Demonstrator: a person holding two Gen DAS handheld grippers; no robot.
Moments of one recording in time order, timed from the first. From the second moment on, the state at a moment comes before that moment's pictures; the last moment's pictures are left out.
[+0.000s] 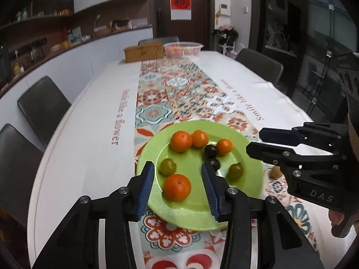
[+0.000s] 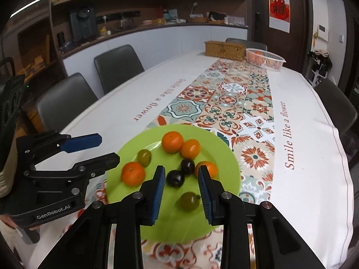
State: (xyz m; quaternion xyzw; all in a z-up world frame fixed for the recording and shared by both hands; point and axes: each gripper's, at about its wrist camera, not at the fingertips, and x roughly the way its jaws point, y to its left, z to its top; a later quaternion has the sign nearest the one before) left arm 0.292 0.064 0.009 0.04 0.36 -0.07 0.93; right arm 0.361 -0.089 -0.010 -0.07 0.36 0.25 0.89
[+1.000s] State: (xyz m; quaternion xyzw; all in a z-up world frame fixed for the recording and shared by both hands) left arm 0.186 -0.036 0.042 0.10 0.22 -0.15 0.96; right arm 0.235 -0.203 0.023 -0.06 0.28 0.16 0.95
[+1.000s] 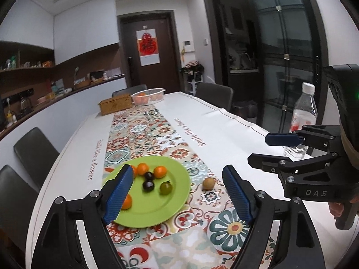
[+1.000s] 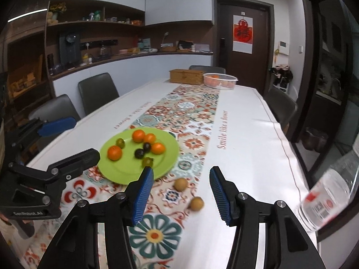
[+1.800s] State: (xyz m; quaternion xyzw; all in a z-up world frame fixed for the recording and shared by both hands) left arm 0.271 -0.075 -0.038 0.14 0.32 -0.27 0.90; right arm 0.283 -0.225 -0.062 -0.01 0.38 0.14 0.91
